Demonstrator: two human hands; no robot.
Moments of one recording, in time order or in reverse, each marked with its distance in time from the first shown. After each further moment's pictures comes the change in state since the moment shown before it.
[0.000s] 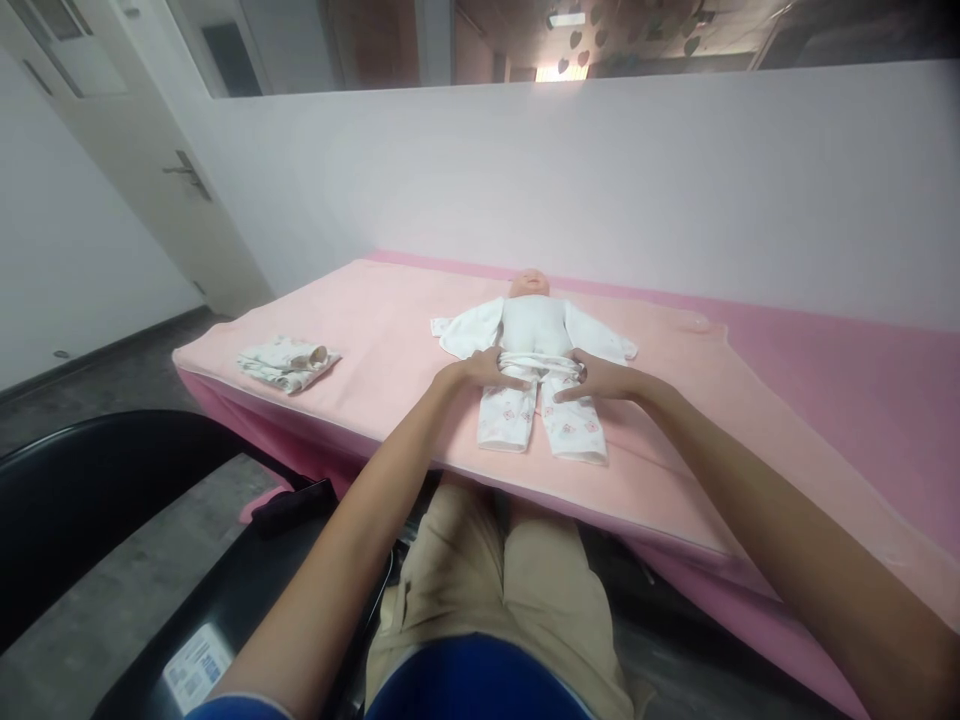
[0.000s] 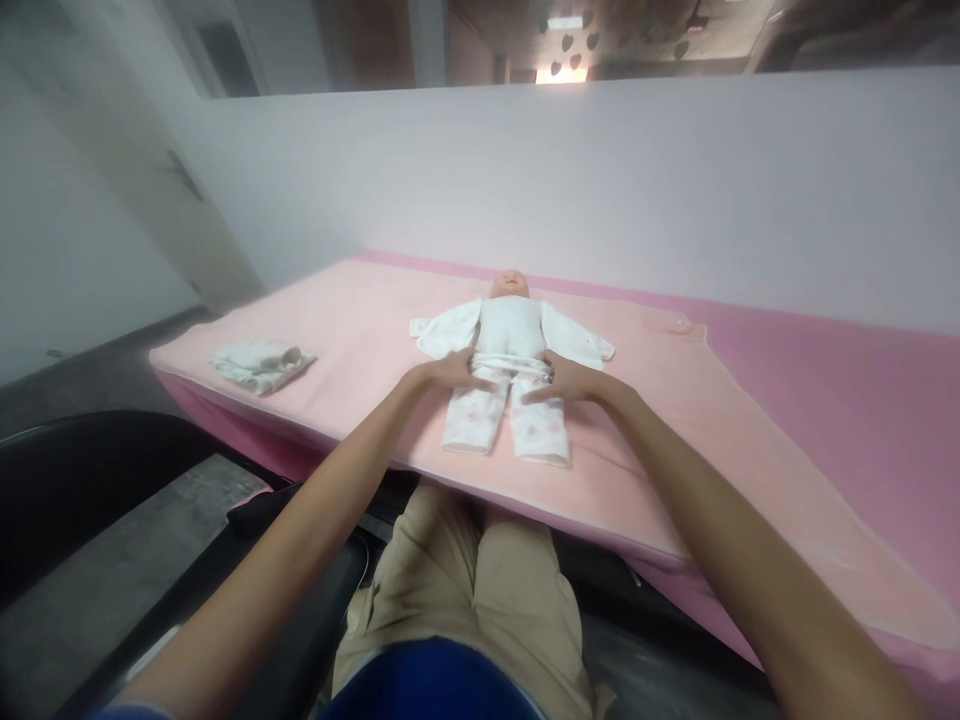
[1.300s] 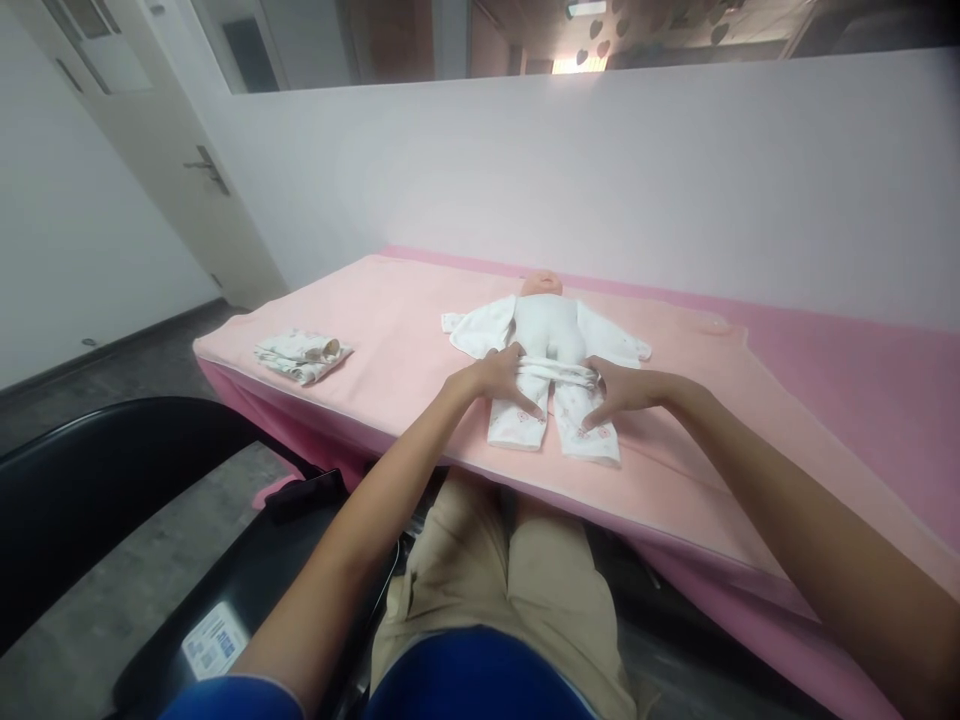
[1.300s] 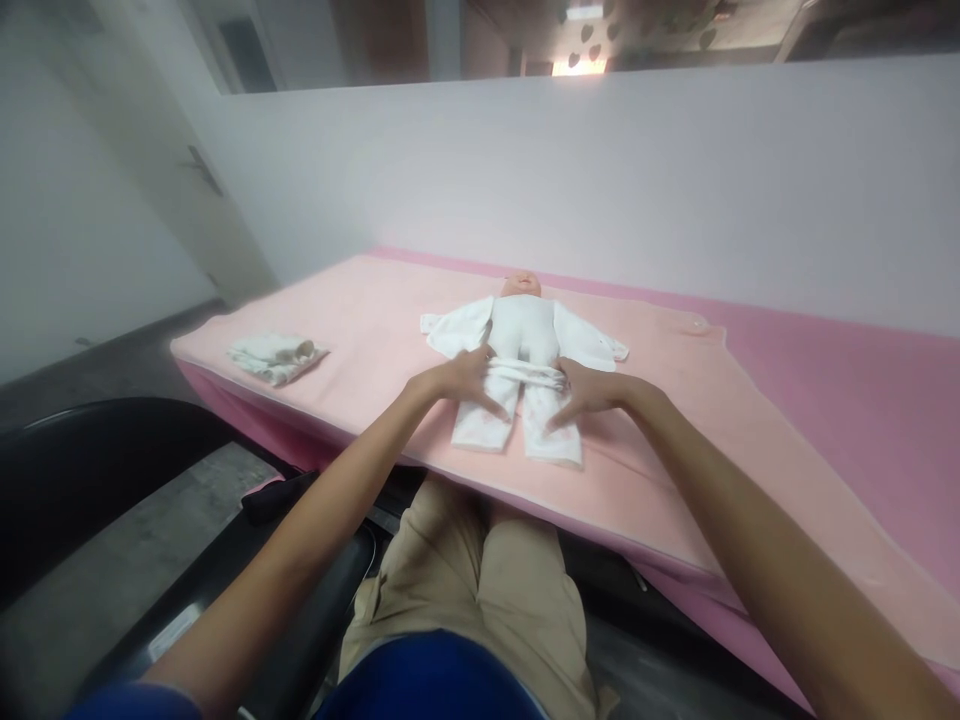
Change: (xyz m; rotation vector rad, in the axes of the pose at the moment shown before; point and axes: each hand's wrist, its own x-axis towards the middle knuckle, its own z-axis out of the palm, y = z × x) left_hand -0.053 0.042 -0.003 0.171 -0.076 0.045; right_hand -0.024 -0.006 -0.012 -0.156 -0.168 0.062
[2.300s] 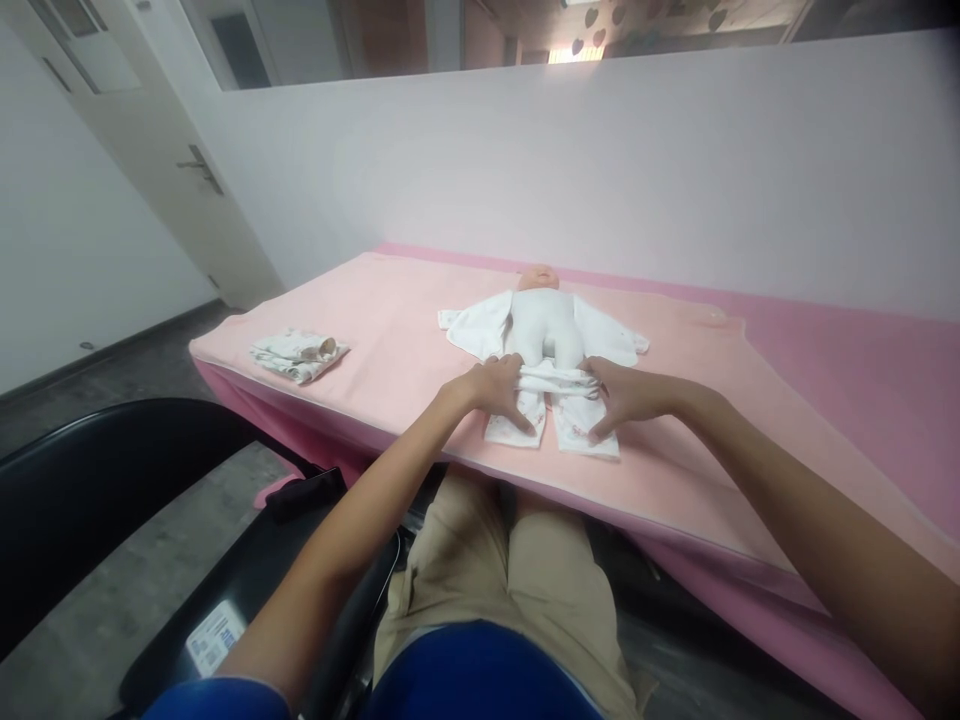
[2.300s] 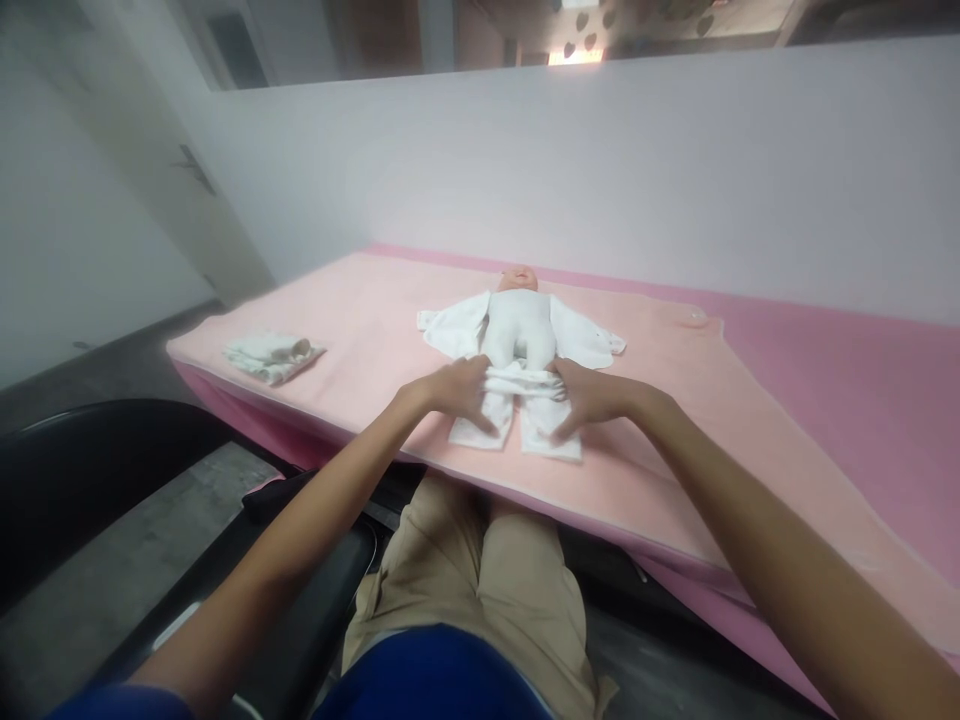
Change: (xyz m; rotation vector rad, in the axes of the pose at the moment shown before) left_hand -0.019 0.010 0.012 0.136 -0.017 0.083; right_hand -0.030 -0.018 0.006 -0.035 0.020 -0.068
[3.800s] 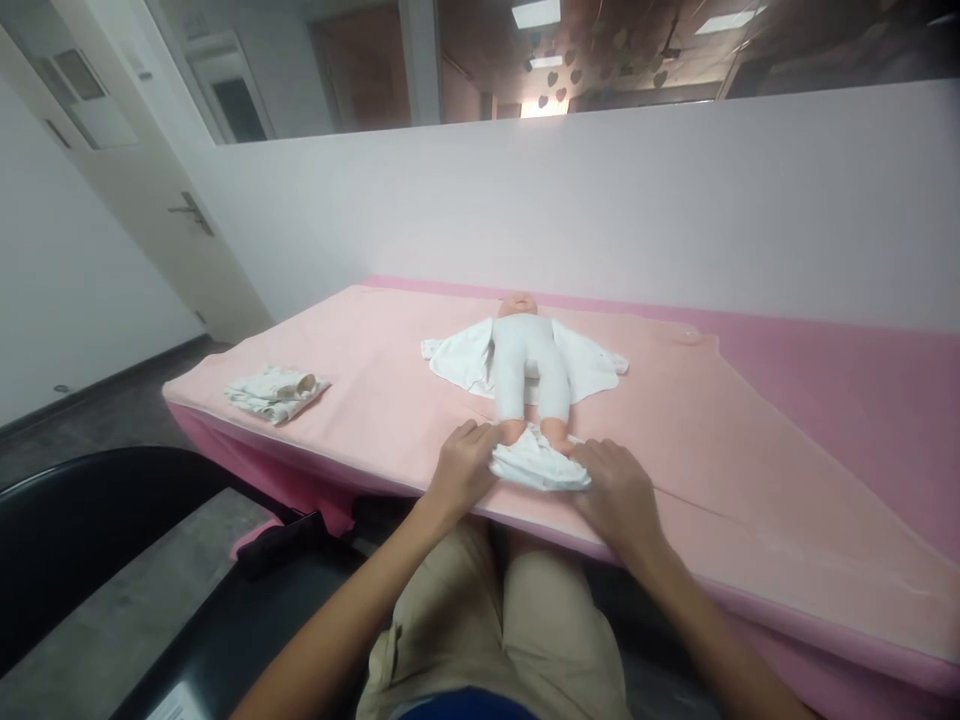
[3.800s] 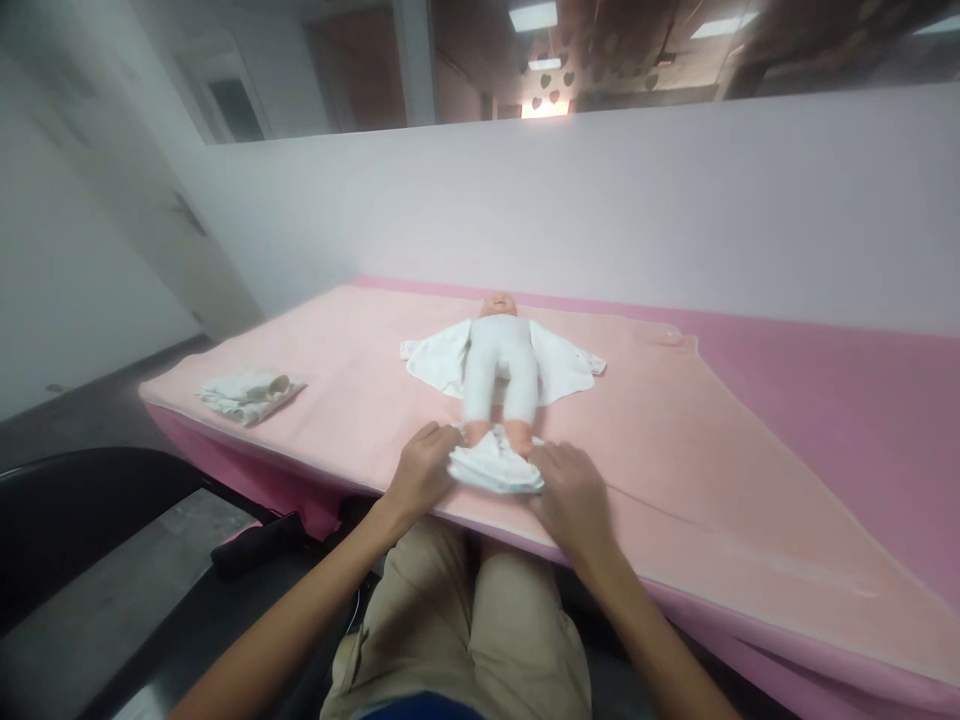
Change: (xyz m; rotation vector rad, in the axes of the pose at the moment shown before) left_hand -0.049 0.012 0.083 0.131 0.685 0.099; right_hand -0.052 -0.042 0.129 -0.314 0.934 -0.206
